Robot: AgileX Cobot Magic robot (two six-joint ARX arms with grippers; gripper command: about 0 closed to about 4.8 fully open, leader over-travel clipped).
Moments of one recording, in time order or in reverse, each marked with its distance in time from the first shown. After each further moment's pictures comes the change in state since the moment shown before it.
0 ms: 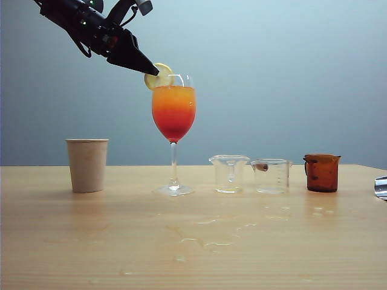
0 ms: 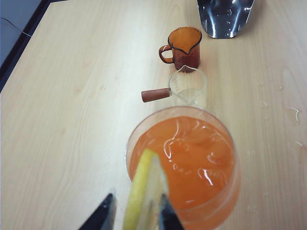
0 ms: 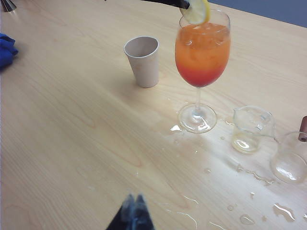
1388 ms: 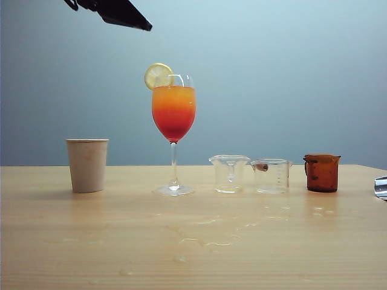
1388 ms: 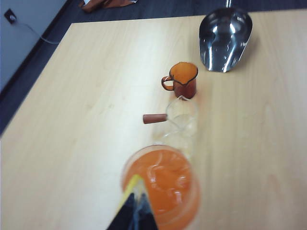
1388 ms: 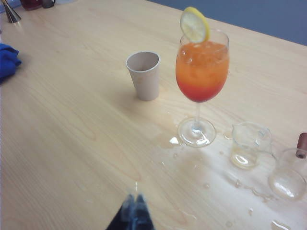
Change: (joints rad) left arm 0.002 -0.145 0.024 -0.072 0.001 -0.158; right arm 0.000 0.001 0.000 0.050 0.001 -0.019
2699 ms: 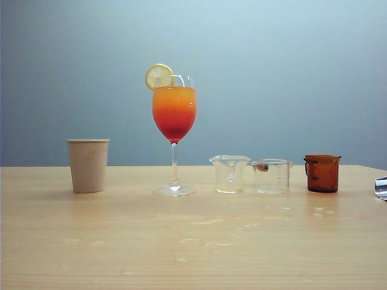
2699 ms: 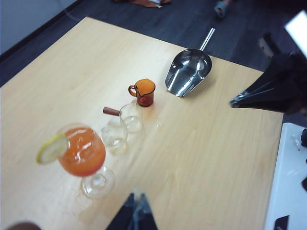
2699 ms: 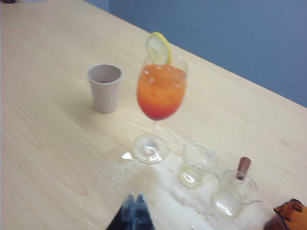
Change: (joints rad) left arm -0.003 -0.503 -0.073 -0.285 -0.109 -0.410; right arm 0.008 -0.027 -0.065 0.114 0.150 -0.186
